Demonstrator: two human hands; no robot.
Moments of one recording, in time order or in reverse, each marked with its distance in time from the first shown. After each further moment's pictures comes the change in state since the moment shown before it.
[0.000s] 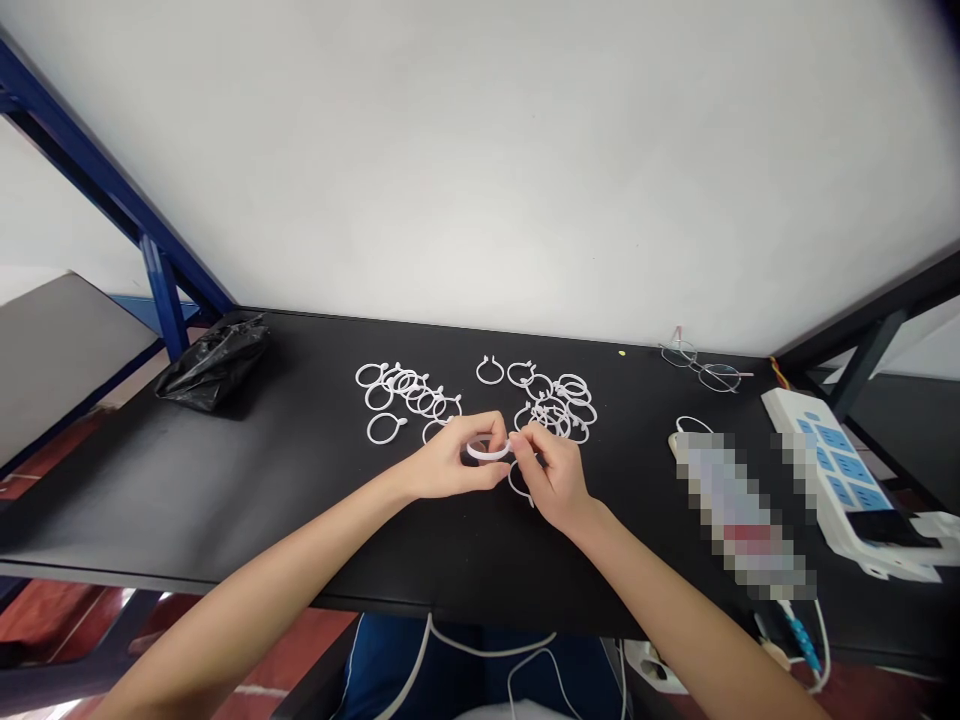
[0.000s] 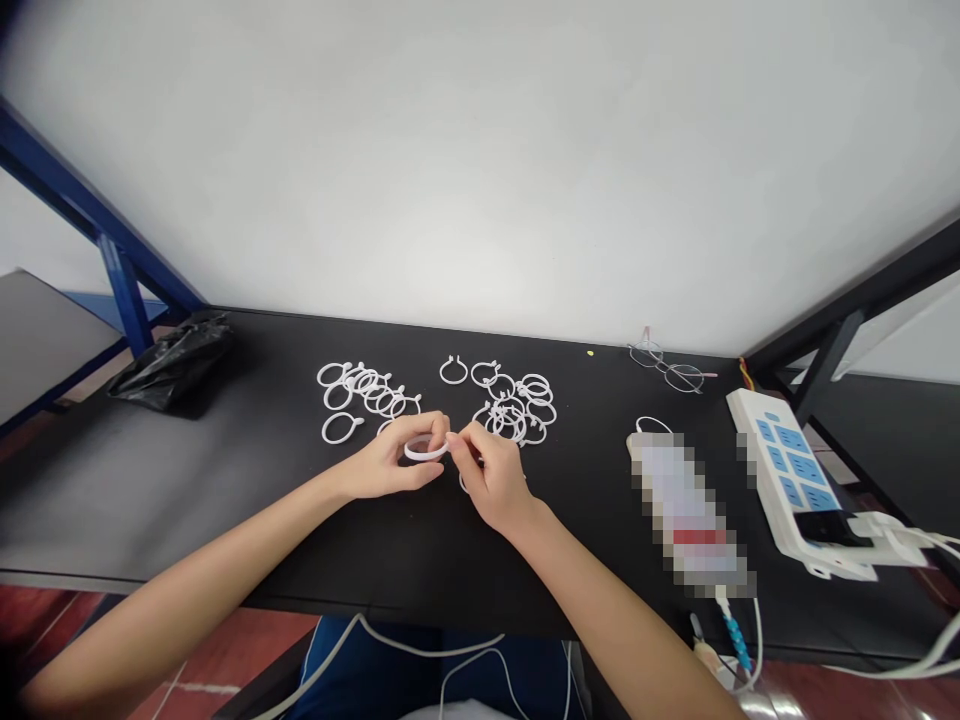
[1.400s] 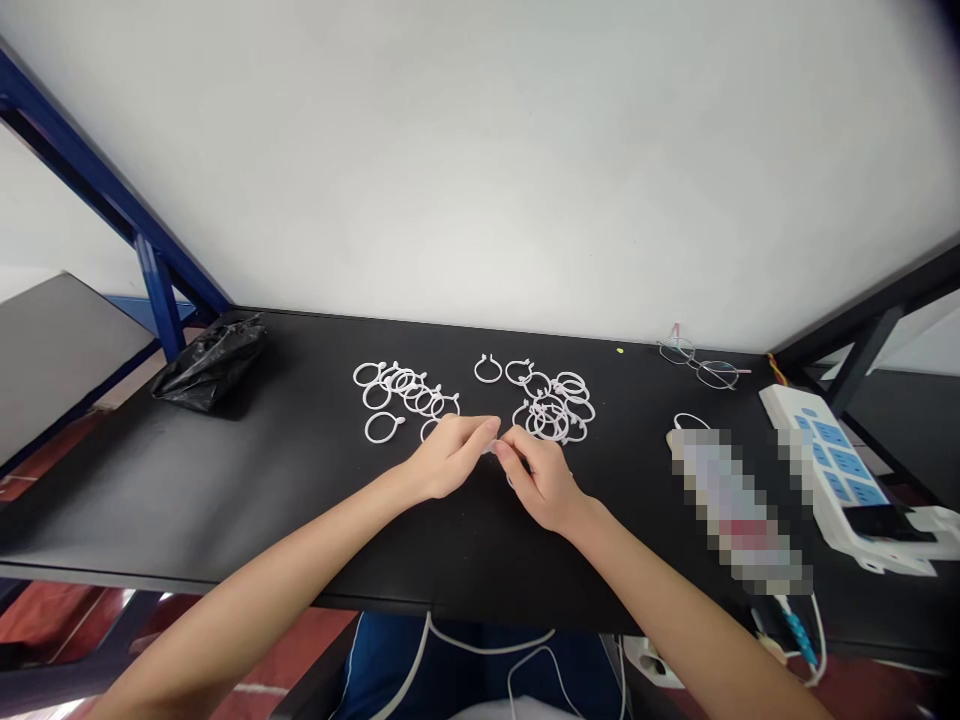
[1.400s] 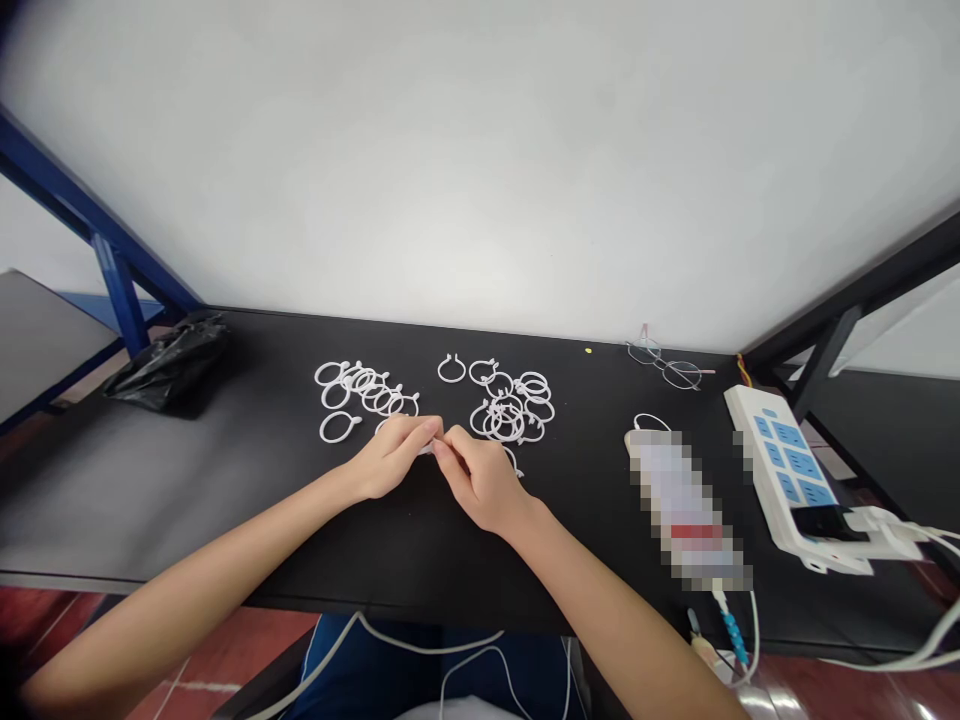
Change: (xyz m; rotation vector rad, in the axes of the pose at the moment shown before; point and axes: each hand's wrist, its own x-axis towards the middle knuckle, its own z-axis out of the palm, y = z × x) left_hand 0.000 -0.008 0.007 0.238 0.129 -0.171; right_hand -0.002 -0.002 0.001 0.073 -0.221 0.044
